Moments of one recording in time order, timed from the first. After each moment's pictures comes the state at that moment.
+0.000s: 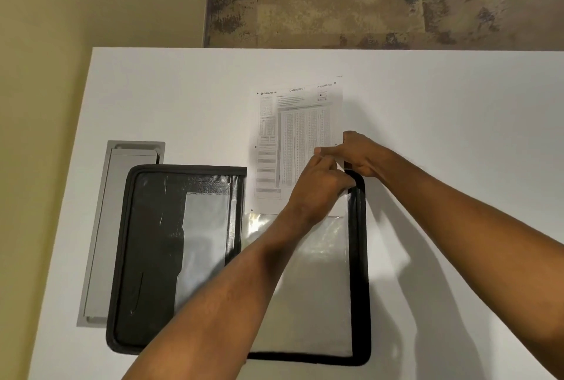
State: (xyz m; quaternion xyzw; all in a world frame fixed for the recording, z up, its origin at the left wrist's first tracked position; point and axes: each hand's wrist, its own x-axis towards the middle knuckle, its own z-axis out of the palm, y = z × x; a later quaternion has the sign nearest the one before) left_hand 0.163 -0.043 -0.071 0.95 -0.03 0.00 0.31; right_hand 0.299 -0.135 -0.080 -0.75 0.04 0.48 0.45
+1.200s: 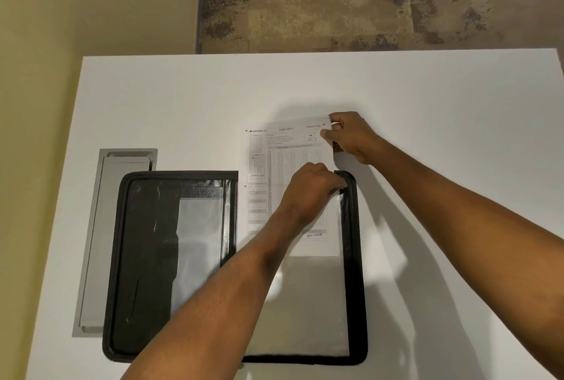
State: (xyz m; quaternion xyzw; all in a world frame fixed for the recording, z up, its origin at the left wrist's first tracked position) left_hand 0.163 -0.040 -0.068 0.95 -0.06 -0.01 0.31; right_hand 0.316 -0.138 -0.069 -0.81 -0.02 0.35 0.47
